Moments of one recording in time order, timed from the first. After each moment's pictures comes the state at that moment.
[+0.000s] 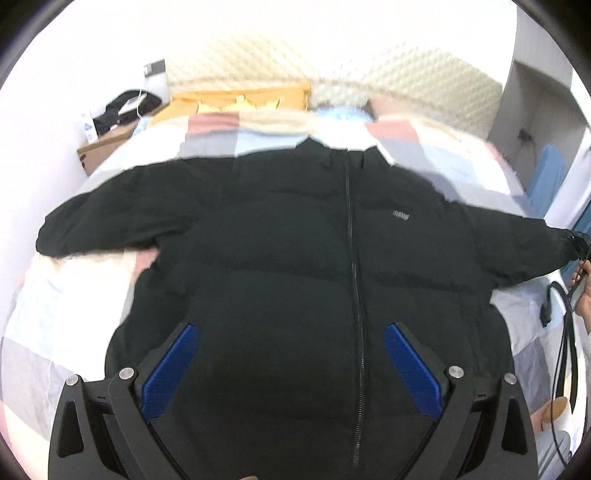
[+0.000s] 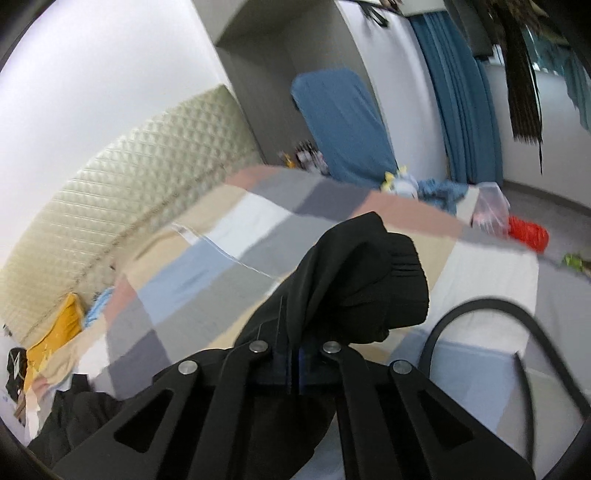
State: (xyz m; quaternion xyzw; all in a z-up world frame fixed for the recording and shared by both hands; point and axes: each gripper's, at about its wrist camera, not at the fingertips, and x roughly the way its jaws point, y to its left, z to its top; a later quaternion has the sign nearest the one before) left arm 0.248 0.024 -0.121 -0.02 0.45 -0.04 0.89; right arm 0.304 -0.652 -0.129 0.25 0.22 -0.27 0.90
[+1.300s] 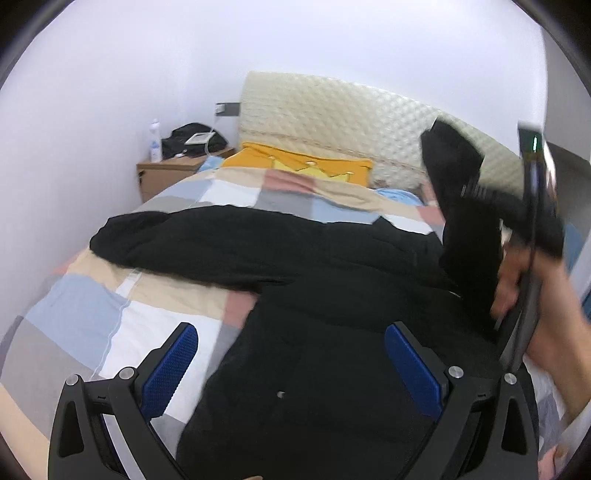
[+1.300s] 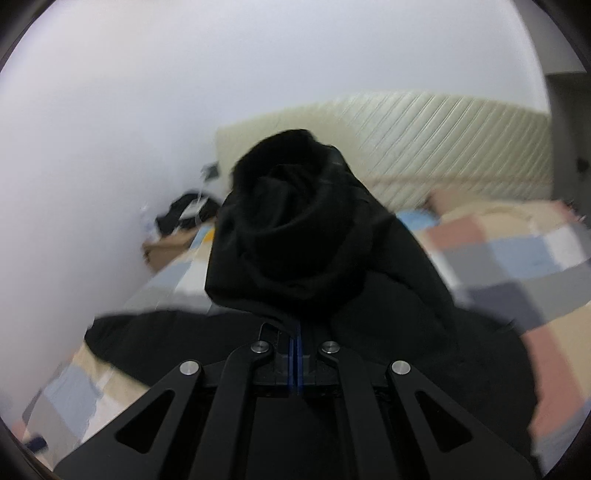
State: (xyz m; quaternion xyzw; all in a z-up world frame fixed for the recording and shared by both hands) left arm 0.211 0.161 -0.106 -0.09 0.33 0.05 0.94; right arm 0.380 -0.069 -0.084 0.06 0.26 0.15 0.95
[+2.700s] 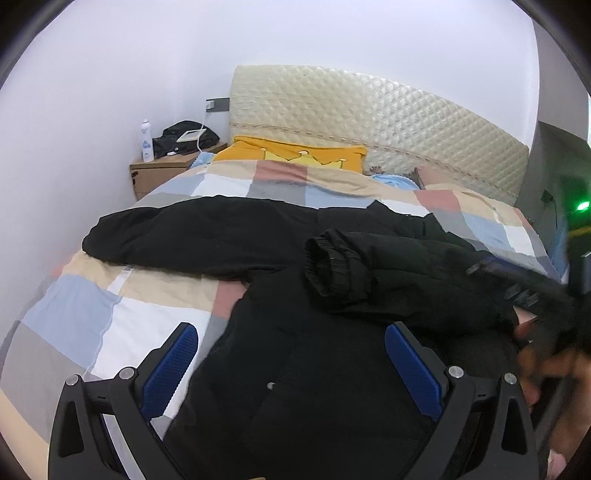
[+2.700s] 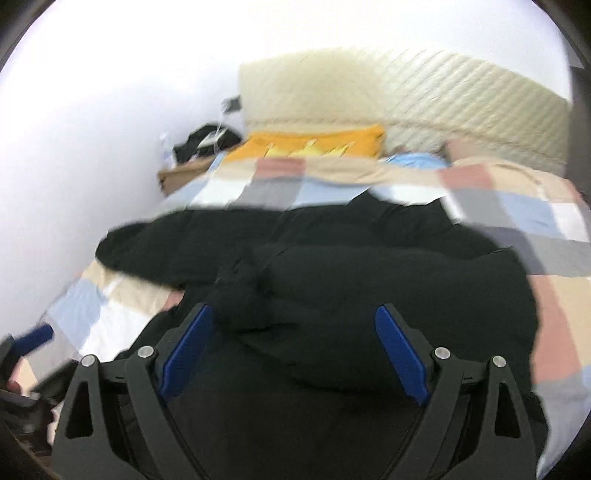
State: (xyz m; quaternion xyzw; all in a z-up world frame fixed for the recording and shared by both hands) left arm 0.213 0.131 -0.119 -0.06 0.34 0.03 0.94; right arm 0.285 -0.100 -0.117 0.02 0.33 0.17 0.93
